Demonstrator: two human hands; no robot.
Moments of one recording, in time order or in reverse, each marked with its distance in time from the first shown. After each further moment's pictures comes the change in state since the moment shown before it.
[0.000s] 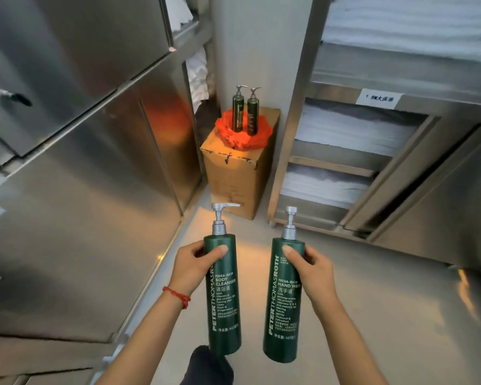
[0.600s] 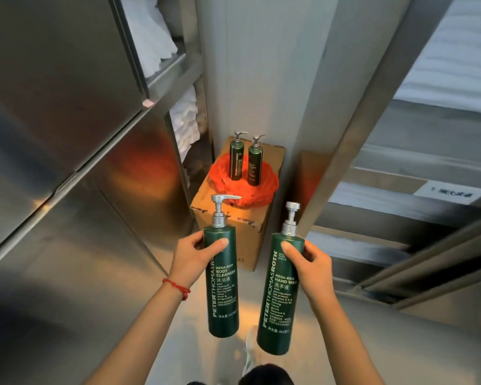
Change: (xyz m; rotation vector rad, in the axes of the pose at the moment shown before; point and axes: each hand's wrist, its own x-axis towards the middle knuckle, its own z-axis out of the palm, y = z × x) left_hand 0.353 0.100 0.008 0.036 -0.095 0.078; right_hand 0.324 -0.095 0.104 -0.061 0.038 -0.087
